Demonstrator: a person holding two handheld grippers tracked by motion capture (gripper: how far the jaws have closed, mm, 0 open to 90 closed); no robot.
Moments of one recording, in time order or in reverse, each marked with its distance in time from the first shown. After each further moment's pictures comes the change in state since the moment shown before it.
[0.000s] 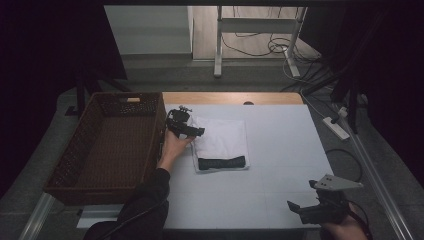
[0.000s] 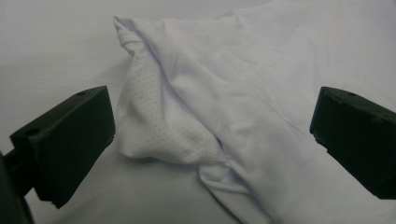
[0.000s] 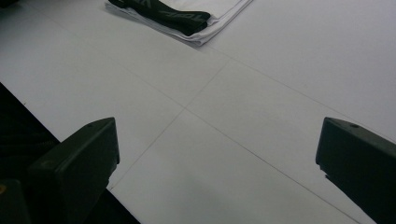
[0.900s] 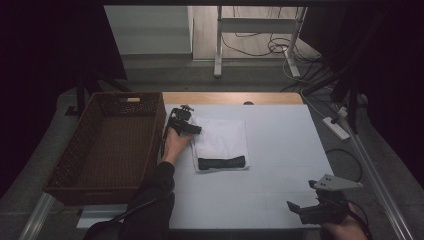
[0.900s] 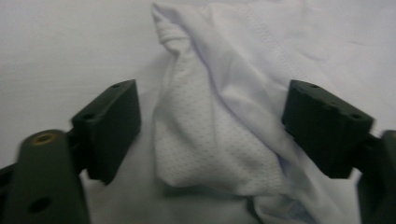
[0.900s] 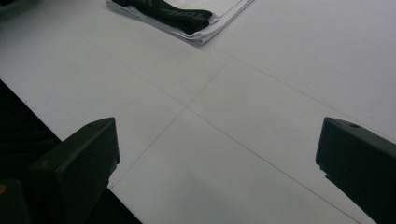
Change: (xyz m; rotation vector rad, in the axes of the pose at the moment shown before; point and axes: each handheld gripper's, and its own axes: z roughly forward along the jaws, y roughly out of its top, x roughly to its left) left arm 0.010 0.006 0.021 0.072 0.085 0.009; right arm 0.000 0.000 0.001 0.007 0.002 -0.005
